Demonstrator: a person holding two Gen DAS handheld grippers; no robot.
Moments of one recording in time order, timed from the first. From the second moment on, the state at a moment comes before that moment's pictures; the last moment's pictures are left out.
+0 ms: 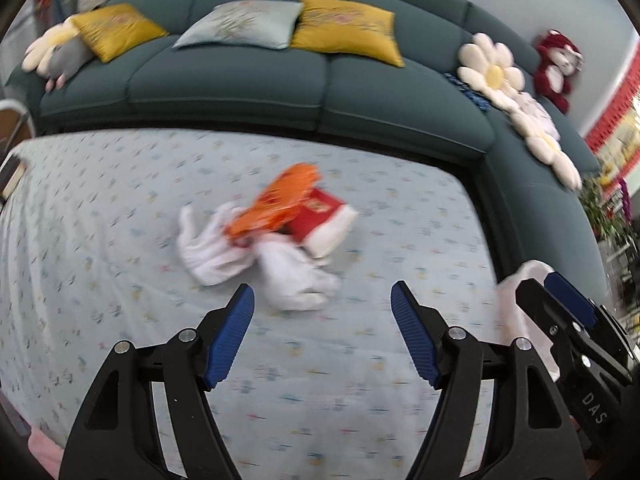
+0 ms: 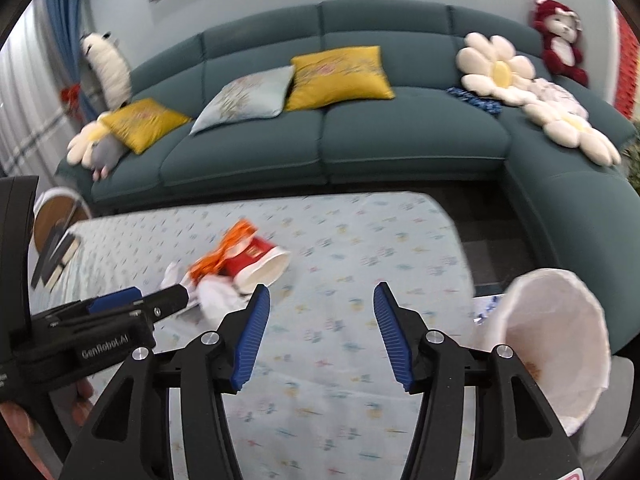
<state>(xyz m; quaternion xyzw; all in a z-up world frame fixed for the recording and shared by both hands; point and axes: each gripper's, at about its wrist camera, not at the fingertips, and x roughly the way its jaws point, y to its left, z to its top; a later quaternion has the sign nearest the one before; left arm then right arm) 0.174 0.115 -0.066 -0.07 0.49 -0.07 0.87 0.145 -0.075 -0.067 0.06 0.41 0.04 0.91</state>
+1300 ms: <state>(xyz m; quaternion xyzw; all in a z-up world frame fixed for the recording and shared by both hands) 0.251 0.216 -0.189 -0.10 0.55 -0.04 0.83 0.239 0.054 -0.214 0.03 0.54 0.08 0.84</state>
